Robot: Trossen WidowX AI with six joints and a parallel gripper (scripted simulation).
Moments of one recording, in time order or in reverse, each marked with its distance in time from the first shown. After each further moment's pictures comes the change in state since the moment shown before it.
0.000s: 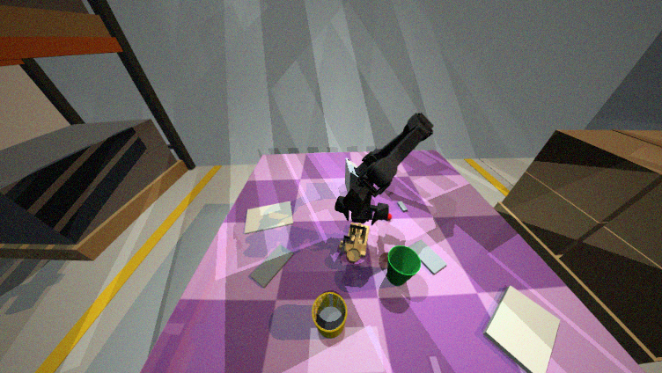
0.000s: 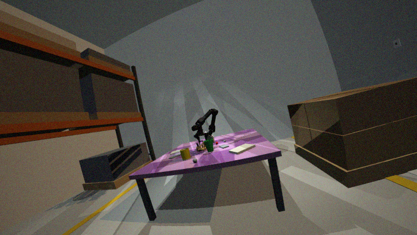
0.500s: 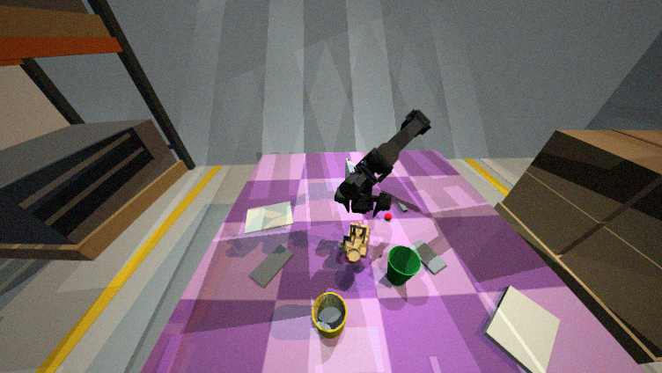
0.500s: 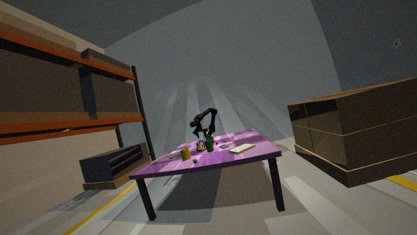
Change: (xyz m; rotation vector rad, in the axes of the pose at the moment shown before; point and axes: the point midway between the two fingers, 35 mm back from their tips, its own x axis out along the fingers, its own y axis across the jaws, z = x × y) arm -0.049 0.000 0.002 0.015 0.012 0.010
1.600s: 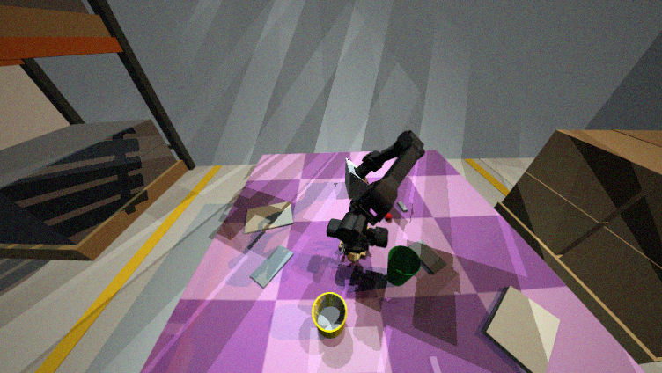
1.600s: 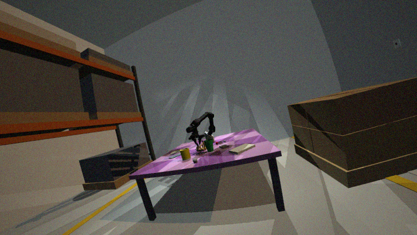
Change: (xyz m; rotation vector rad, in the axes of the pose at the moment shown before) arm 0.048 0.004 0.110 -0.026 -0.027 -0.004
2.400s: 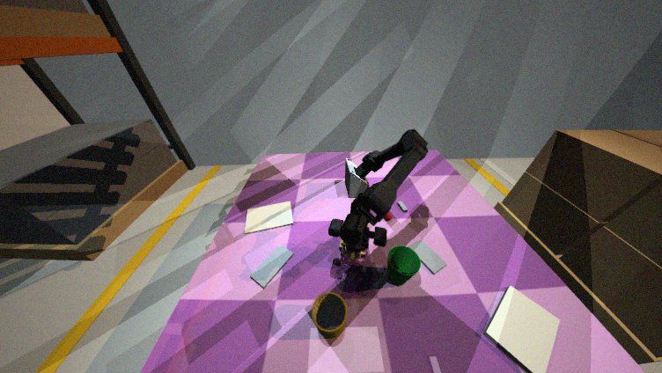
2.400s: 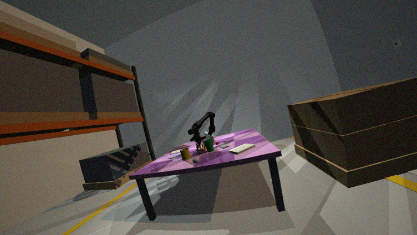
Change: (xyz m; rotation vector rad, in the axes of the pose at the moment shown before) arm 0.024 0.000 -0.021 0.003 0.004 -0.006
